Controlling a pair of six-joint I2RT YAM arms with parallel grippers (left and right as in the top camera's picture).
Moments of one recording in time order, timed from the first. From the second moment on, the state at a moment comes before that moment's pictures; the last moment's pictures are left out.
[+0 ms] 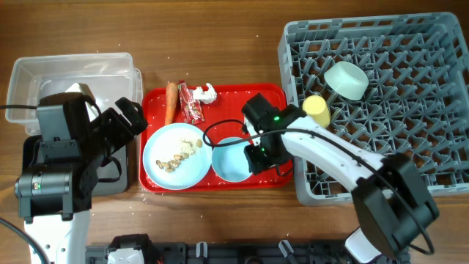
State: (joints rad) left arm 0.06 0.99 1.18 -1.05 0.08 -0.58; right arm 0.66 1.76 1.11 -0.89 -0.23 0.25
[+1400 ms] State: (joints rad) left arm 0.06 0.99 1.18 -1.05 0.08 -0.59; right arm -0.11 1.85 1.35 -0.41 1.06 0.08
